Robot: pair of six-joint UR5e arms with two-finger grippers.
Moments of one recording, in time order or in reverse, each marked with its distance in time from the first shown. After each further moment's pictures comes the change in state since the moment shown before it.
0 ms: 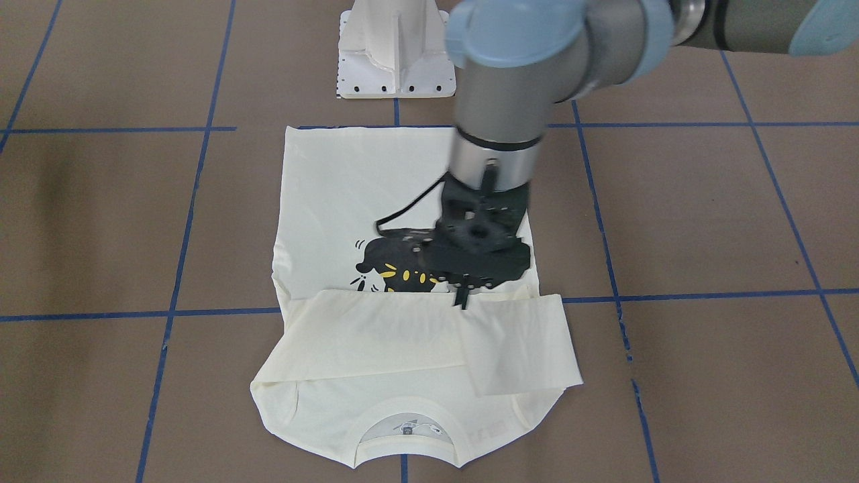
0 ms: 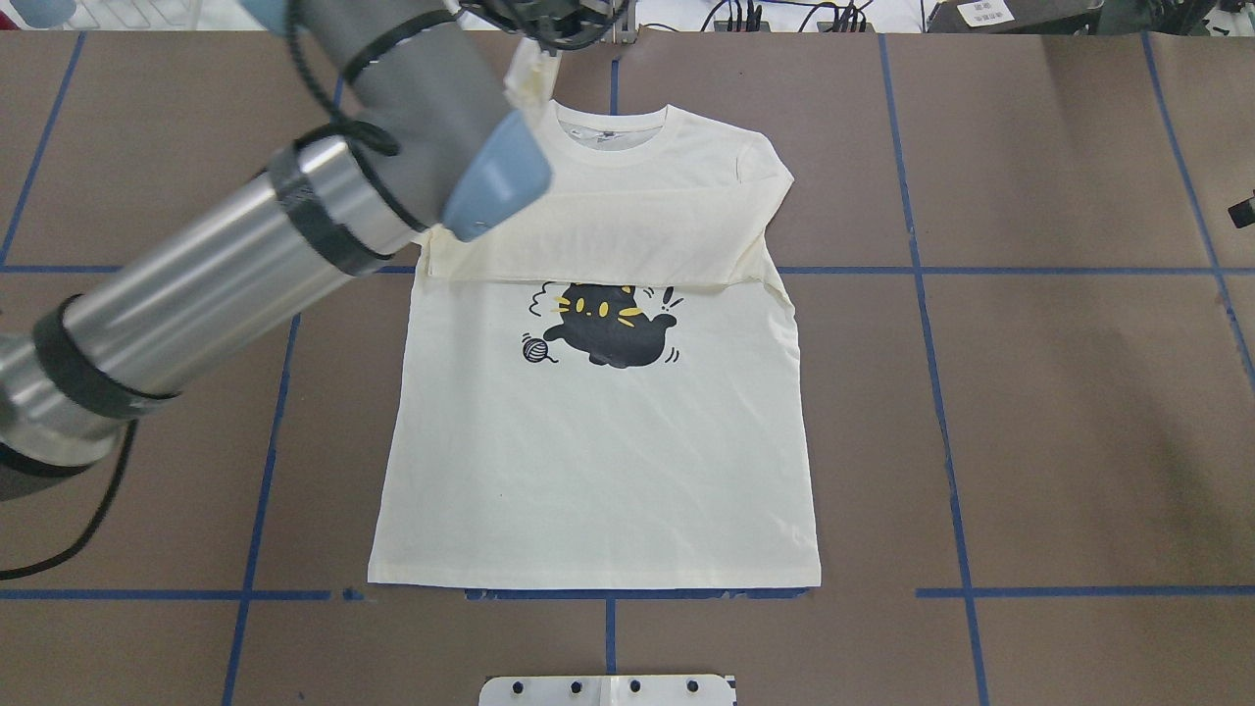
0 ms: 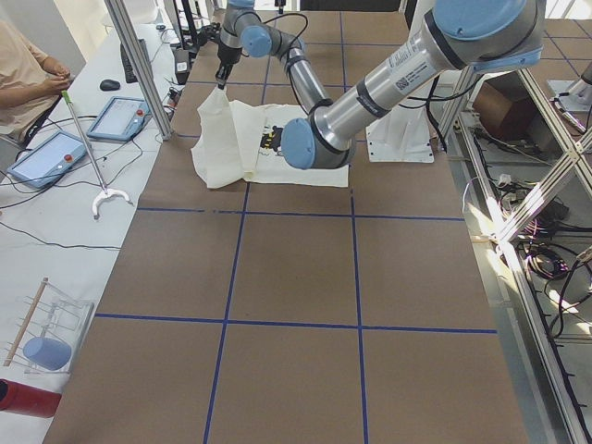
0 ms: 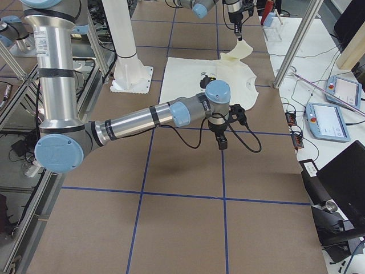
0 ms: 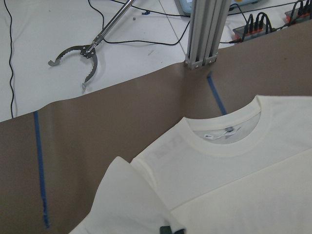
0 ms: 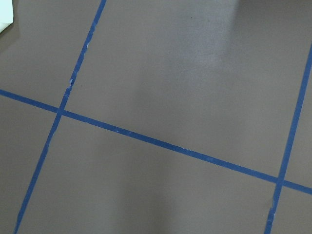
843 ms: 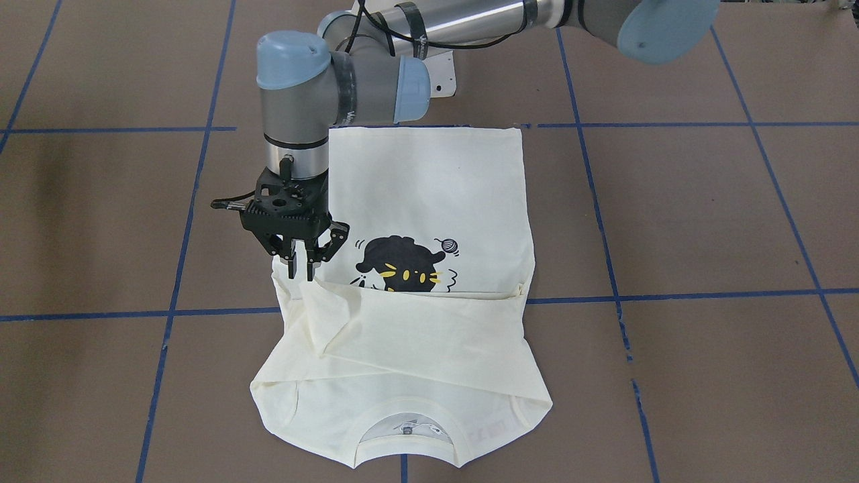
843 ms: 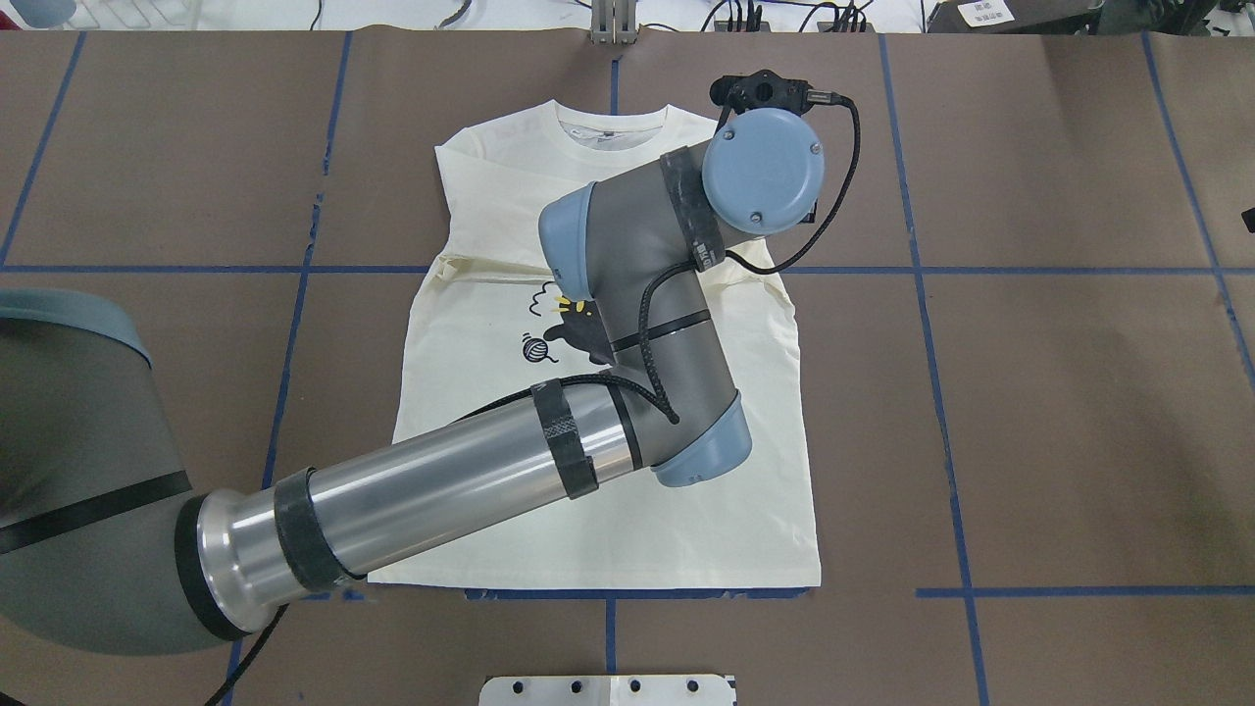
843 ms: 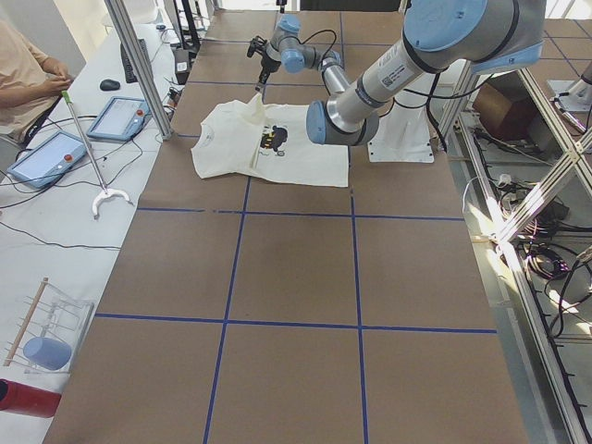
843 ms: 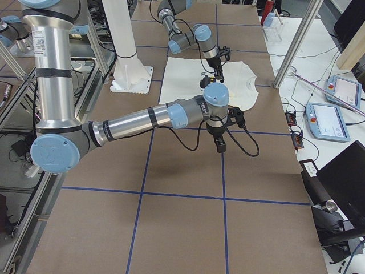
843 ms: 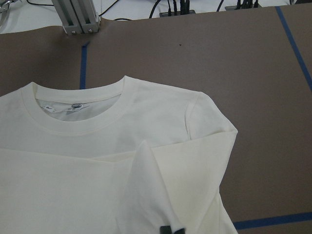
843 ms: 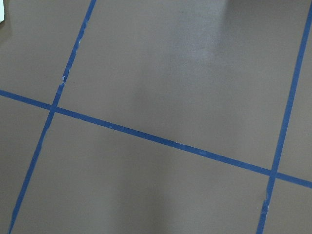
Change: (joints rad) left arm 0.283 -0.047 0.245 -0.377 0.294 -0.226; right arm 0.011 -0.014 0.001 0.000 -0.001 -0.001
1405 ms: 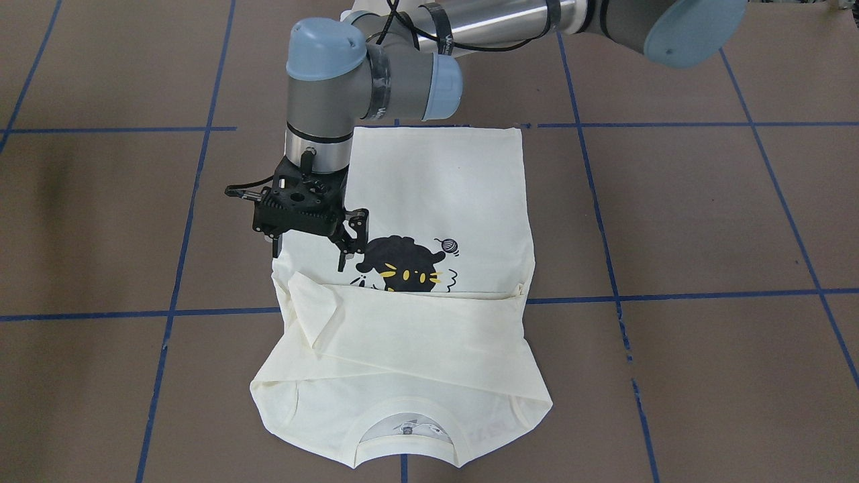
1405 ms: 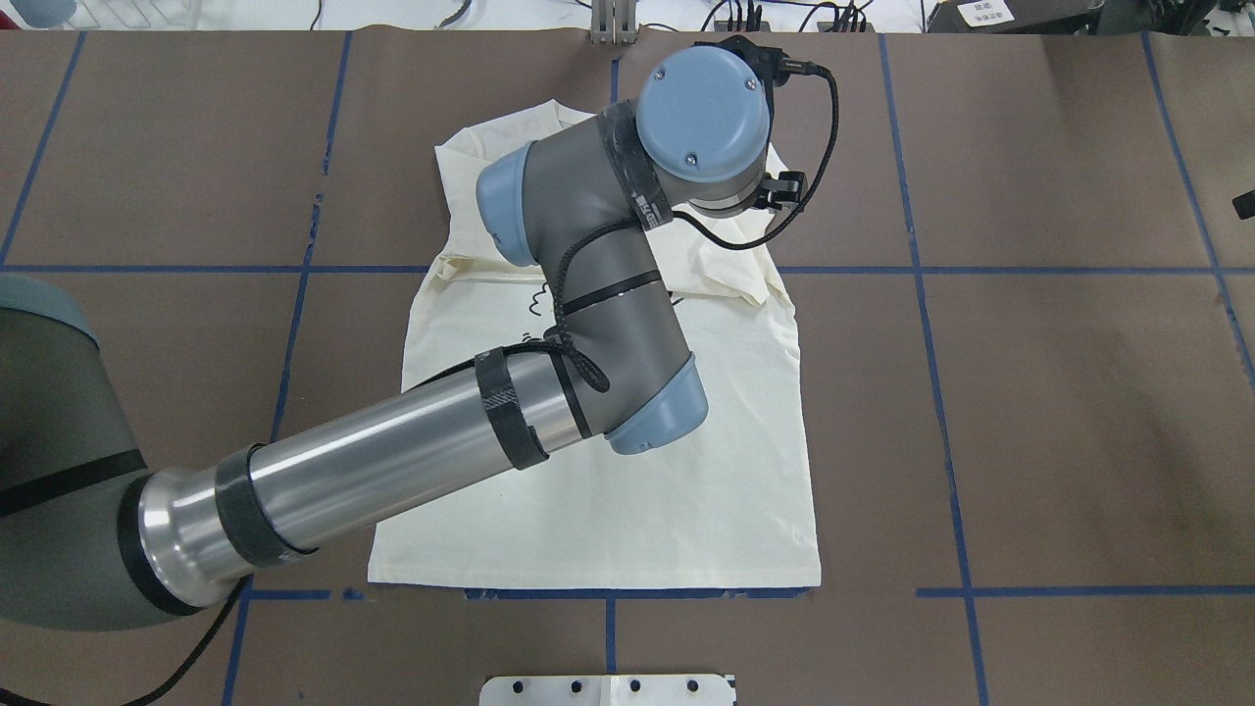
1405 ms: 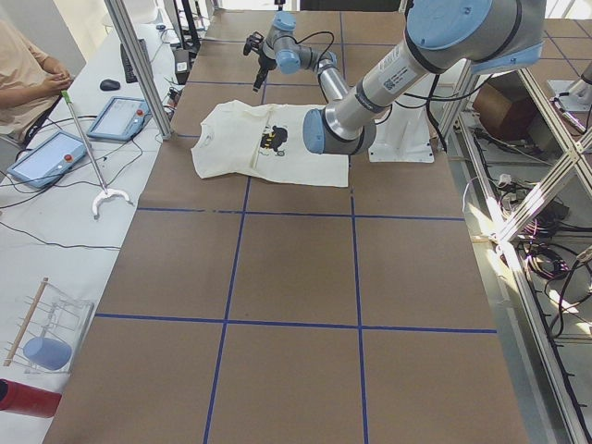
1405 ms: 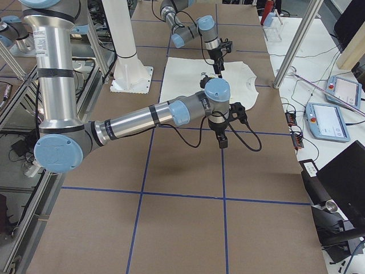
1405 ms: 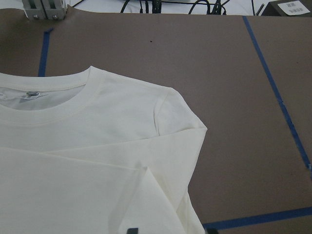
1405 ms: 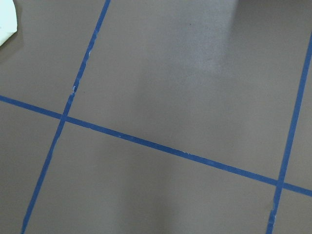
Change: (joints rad) left arm -0.066 0.058 -0.176 0.112 -0.154 0.125; right arm -0.005 0.027 0.013 0.000 0.005 0.039
